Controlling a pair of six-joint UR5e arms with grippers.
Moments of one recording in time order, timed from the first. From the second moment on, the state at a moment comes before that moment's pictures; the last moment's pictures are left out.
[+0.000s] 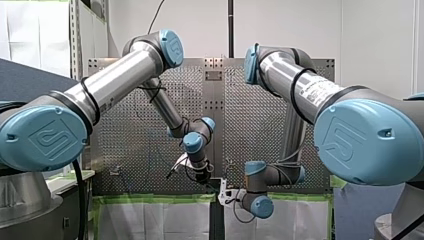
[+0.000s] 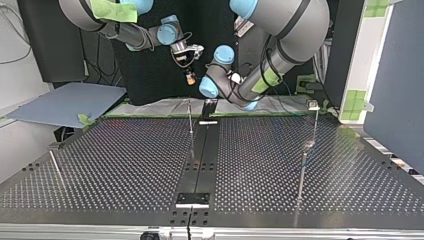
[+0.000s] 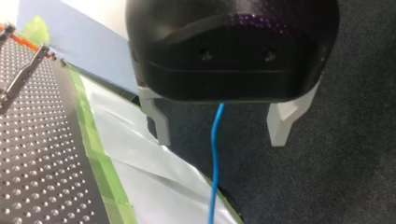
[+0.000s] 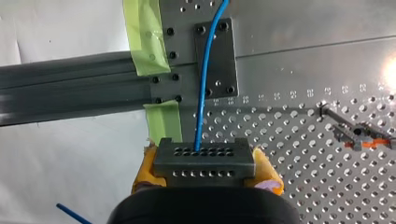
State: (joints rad) left arm -0.53 -2.49 -1.41 -3.24 -1.74 -1.46; right arm 2.17 -0.48 1.78 -1.14 1.47 1.72
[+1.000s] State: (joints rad) left arm -0.48 -2.57 -1.41 -3.23 -1.86 -1.36; right arm 2.18 -0.48 1.78 -1.15 1.43 1.72
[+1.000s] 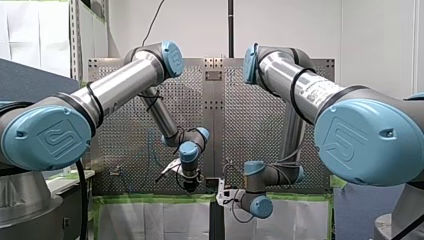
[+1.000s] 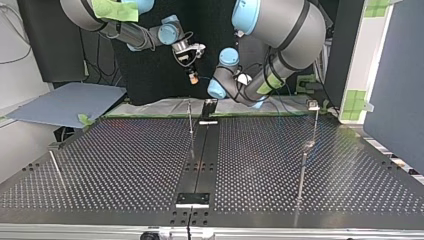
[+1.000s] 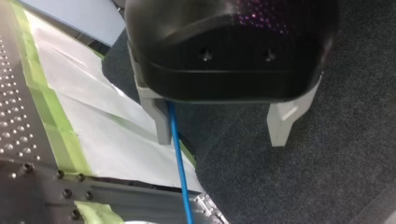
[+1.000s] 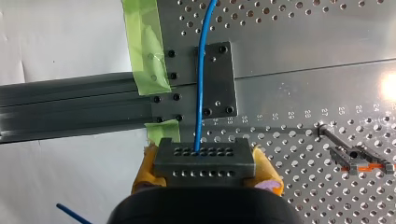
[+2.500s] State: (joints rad) left arm -0.47 -2.57 -1.41 -3.17 -1.86 -1.34; right arm 2.19 -0.48 1.77 -1.15 1.40 1.72
